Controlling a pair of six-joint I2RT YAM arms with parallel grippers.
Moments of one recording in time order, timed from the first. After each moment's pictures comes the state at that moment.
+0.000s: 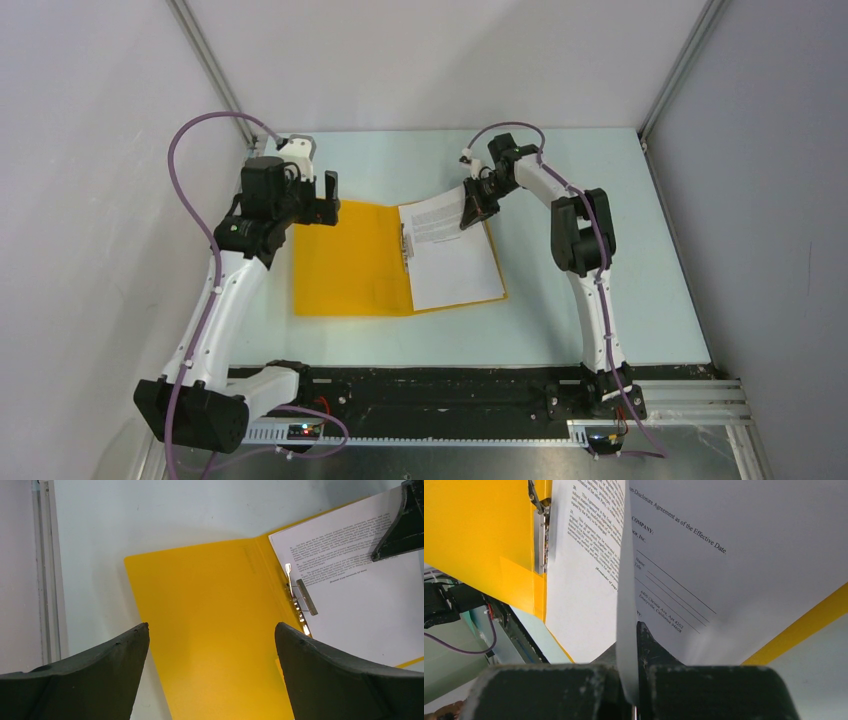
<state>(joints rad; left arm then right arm) -0.14 1.11 1.16 -0.59 0.03 0.03 0.33 2.40 2.03 -0.91 -0.74 -0.05</state>
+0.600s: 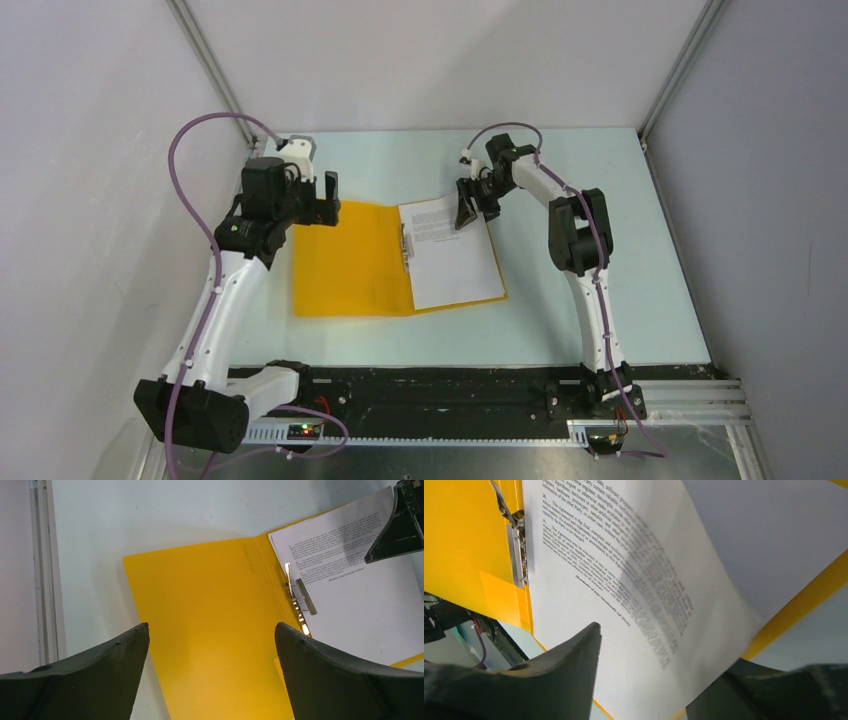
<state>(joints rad) -0.14 1.11 1.16 -0.59 0.03 0.03 0.33 2.43 2.05 -0.91 -0.66 -0.03</state>
